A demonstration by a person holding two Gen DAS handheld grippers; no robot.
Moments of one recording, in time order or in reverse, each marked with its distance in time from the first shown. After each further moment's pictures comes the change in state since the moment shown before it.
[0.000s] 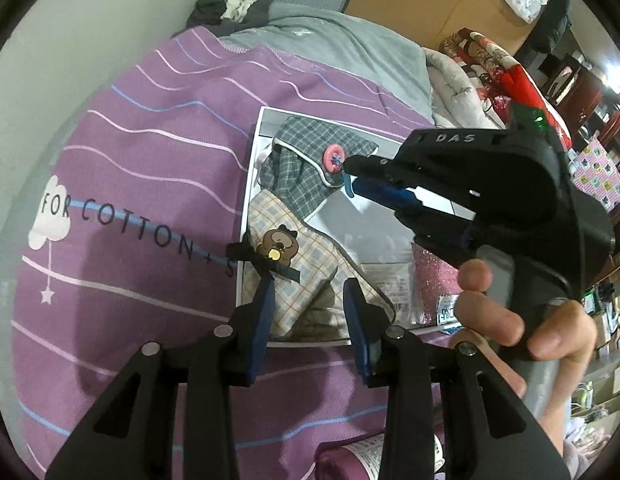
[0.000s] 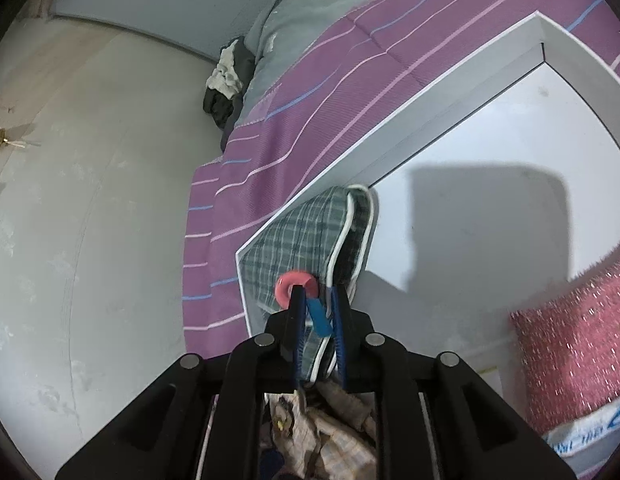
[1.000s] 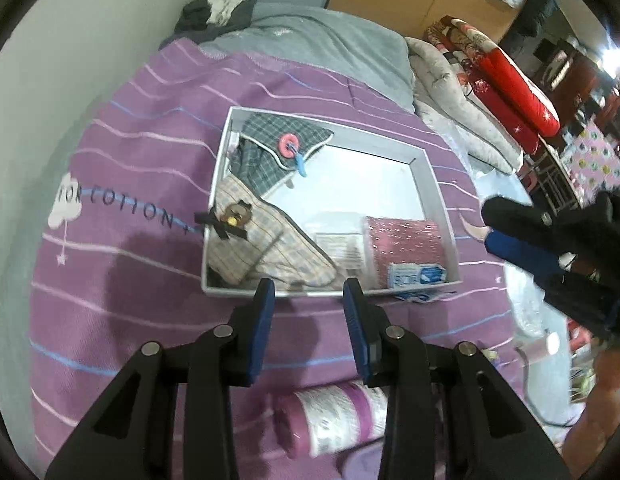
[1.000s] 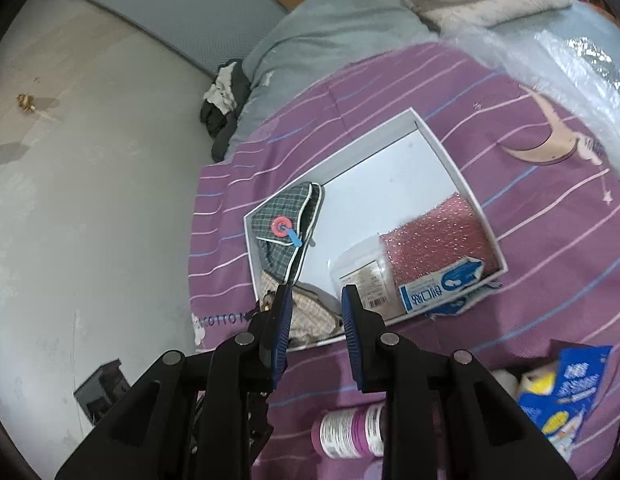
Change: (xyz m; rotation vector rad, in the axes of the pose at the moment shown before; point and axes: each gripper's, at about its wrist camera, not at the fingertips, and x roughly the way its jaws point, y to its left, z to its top) left arm -0.038 -0.036 -0.015 0.010 0.046 -0.001; right arm -0.168 0.027 -0.056 -0.088 -0.079 -0.195
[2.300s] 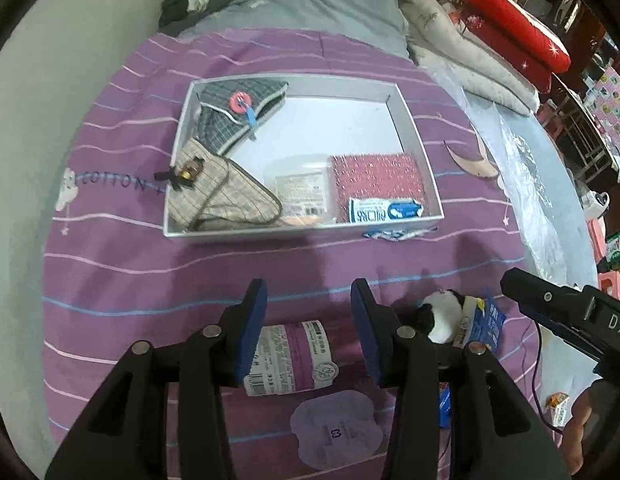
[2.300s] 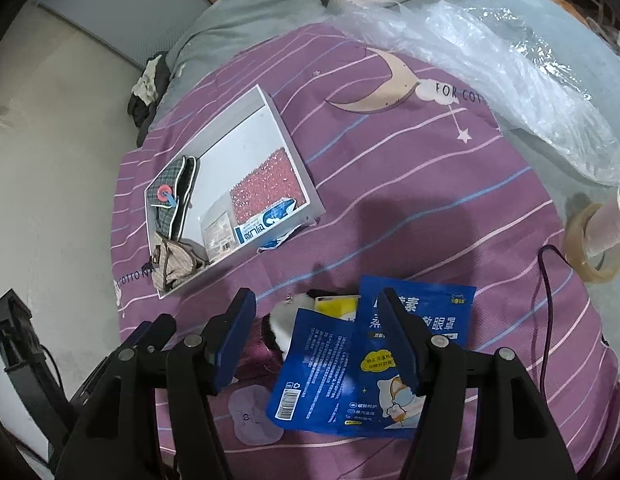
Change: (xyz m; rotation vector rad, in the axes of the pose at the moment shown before) left arm 0.006 -0.075 -0.027 0.124 0.137 0.161; right arm -0.049 -0.111 -0.034 0.084 0.092 -0.203
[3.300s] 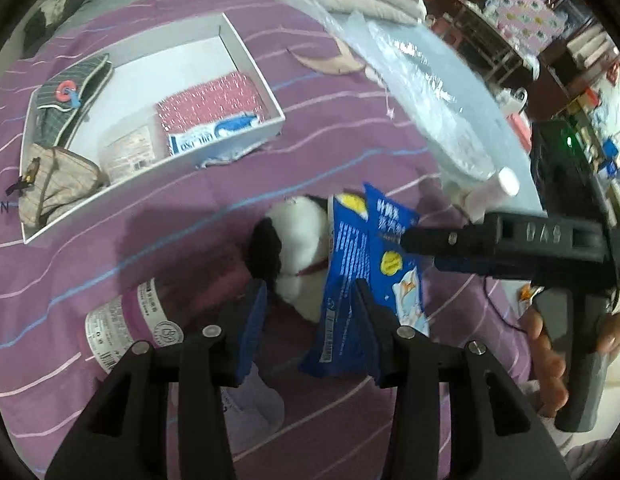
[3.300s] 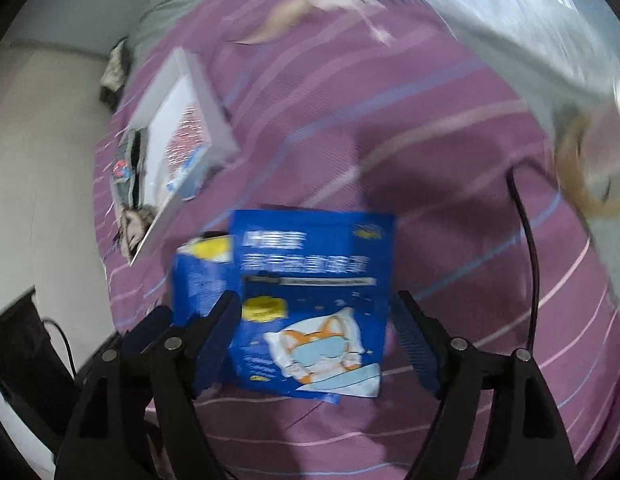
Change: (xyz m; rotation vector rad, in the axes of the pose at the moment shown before) left arm 0.029 -0.079 -0.039 0.335 0.176 -0.256; right arm 0.026 -0.107 -0.021 0.184 0.218 0.073
